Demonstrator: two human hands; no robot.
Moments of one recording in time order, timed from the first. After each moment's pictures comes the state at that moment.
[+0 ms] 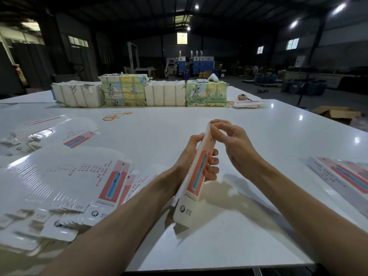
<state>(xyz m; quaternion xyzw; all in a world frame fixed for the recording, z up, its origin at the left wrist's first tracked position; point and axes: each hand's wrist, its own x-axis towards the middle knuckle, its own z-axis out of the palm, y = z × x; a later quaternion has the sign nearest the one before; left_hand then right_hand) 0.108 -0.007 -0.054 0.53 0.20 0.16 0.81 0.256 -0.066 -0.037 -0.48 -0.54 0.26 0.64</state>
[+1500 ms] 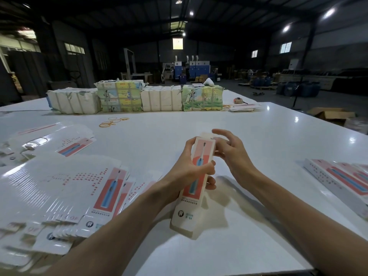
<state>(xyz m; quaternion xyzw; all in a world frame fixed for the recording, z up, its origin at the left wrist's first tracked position) 0.100 -0.012 -0.064 0.74 0.25 0.28 0.56 0.262 -0.058 -0.059 -0.54 -0.47 0.25 0.65</state>
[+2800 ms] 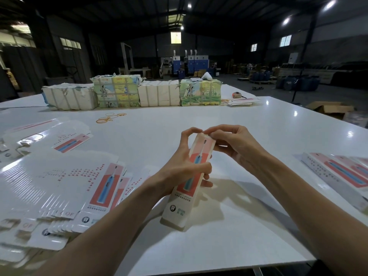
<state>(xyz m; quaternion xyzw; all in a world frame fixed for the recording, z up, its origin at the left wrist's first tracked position) 0.097 -0.004 -0.068 0.77 0.19 0.28 0.54 0.281 -0.071 -0.033 -0.51 -0.45 0.37 0.64</state>
